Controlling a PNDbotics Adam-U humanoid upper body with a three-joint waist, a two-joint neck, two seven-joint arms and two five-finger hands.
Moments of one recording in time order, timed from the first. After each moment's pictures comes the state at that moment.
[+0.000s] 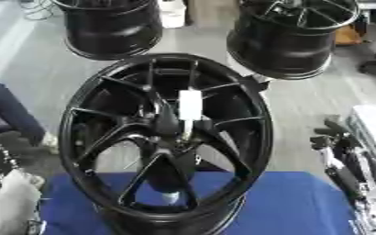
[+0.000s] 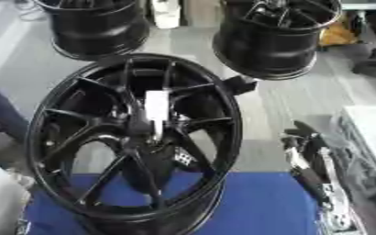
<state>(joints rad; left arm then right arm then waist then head) -0.04 0.13 0.24 -1.75 0.15 0.07 -0.35 0.00 -0.19 -0.08 -1.59 0.05 -0.37 -0.02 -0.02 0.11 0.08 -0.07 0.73</state>
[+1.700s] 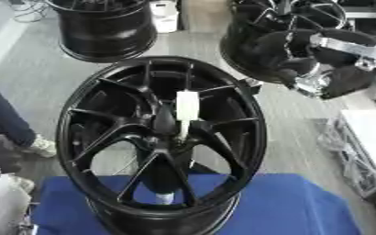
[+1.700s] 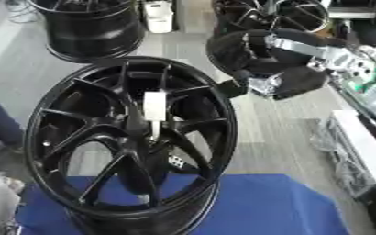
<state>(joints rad) -0.03 0.14 0.23 -1.74 0.15 0.08 -0.37 -0.60 -0.85 0.32 -1.65 -0.11 -0.15 0.60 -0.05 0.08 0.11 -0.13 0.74</state>
